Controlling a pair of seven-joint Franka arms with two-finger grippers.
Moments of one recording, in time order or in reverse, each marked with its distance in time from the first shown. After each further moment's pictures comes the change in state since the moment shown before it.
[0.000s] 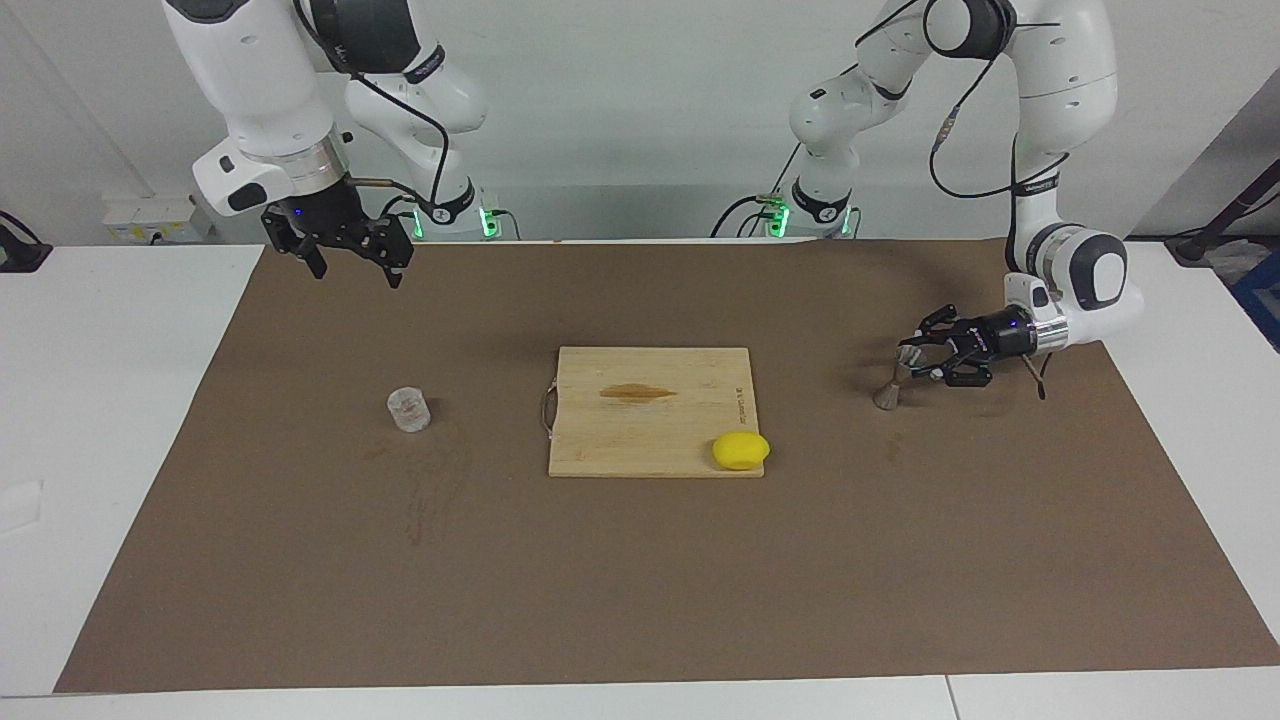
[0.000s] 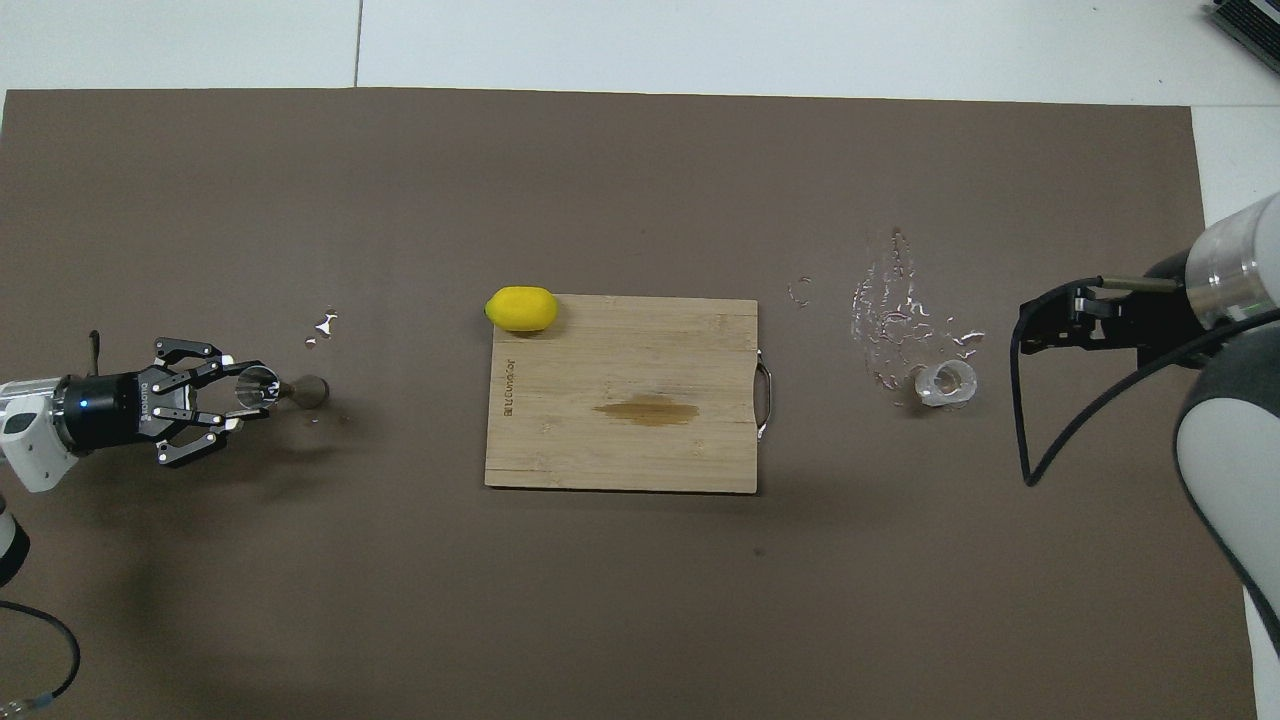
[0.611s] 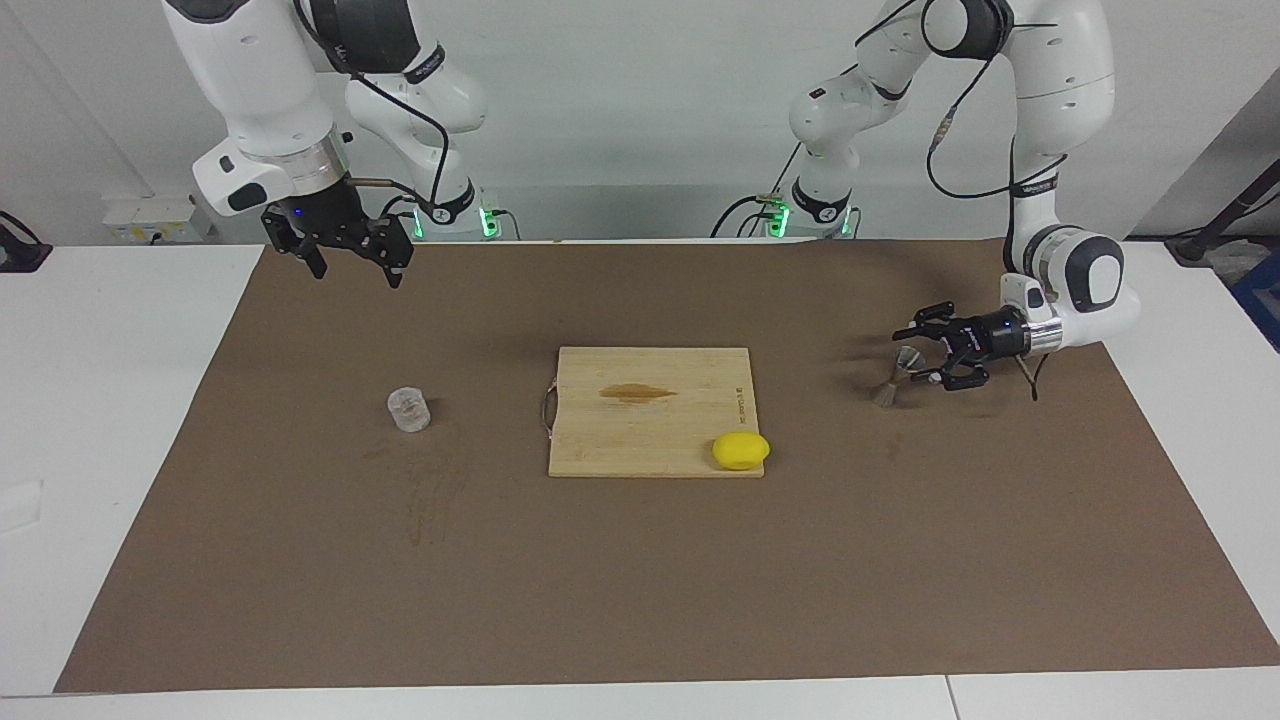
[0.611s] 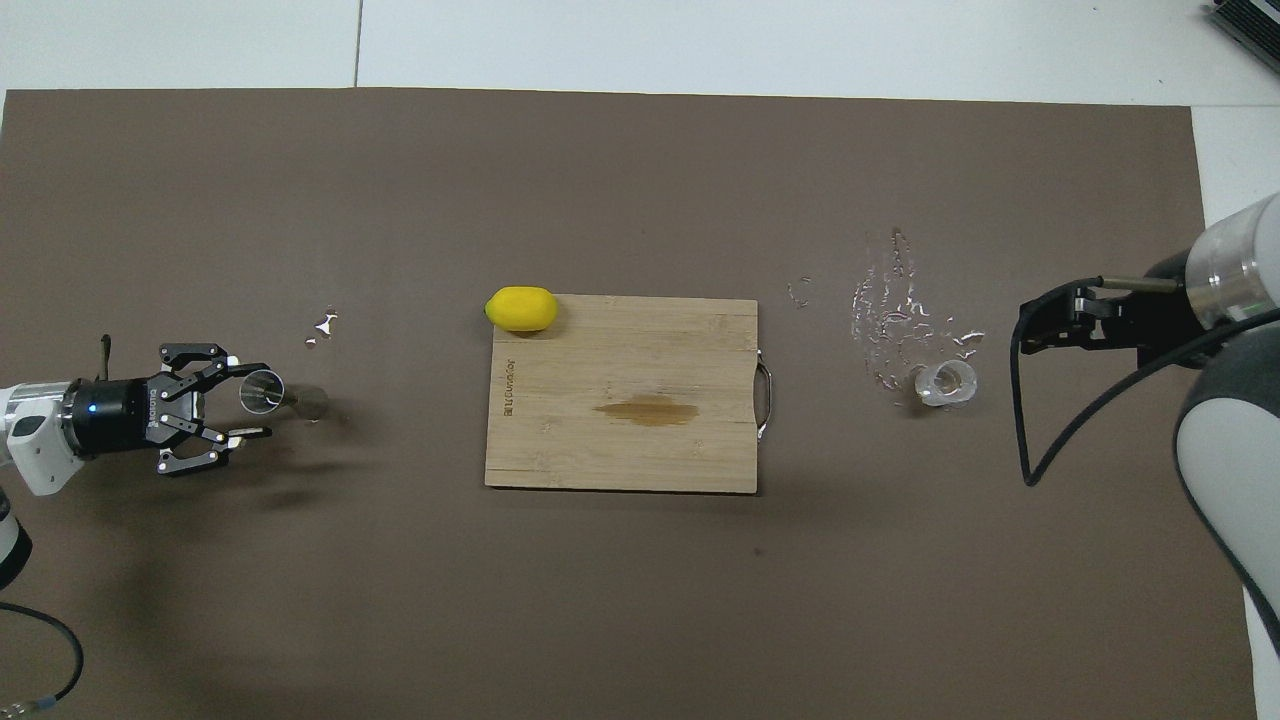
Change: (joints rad) left arm -0.005 0.000 0.009 -0.010 0.029 -0.009 -0.004; right arm 0.000 0.000 0.000 0.000 0.000 0.000 0.000
